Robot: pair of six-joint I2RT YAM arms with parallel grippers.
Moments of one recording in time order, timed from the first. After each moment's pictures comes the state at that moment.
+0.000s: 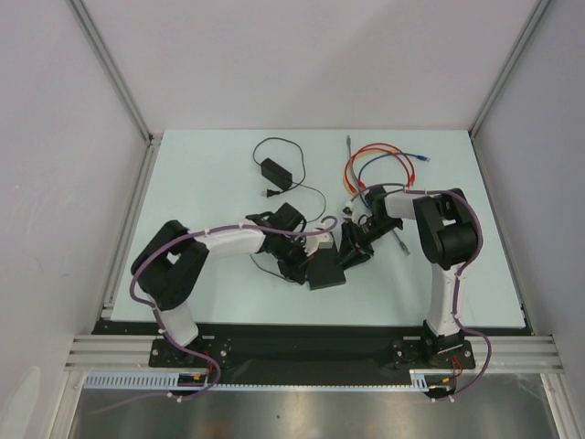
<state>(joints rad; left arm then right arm) -0.77 1.78 1.04 -0.46 0.56 0.30 0.29 2.06 1.18 -0.79 -0.92 0.09</state>
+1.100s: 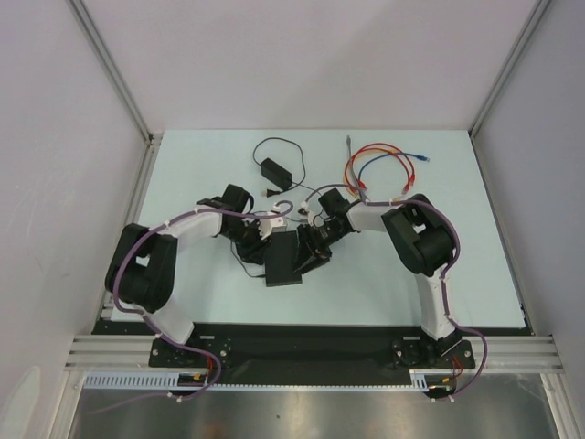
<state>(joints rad) -0.36 1.64 0.96 -0.65 0.57 0.82 0.58 2.11 1.24 -0.37 -0.99 0.35</state>
